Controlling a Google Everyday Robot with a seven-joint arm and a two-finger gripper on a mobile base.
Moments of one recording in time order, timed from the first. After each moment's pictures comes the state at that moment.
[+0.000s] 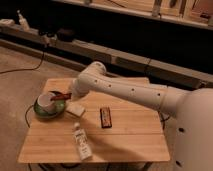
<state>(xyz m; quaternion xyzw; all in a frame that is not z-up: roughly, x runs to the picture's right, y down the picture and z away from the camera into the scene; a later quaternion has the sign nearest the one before) -0.182 0.026 0.783 -0.14 -0.29 -0.10 0.94</state>
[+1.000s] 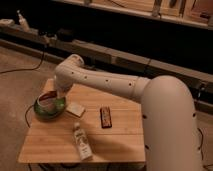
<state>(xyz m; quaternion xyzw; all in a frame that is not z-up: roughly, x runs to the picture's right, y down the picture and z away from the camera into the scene) -0.251 0.010 0.795 -0.15 -0.28 -0.18 0.93</state>
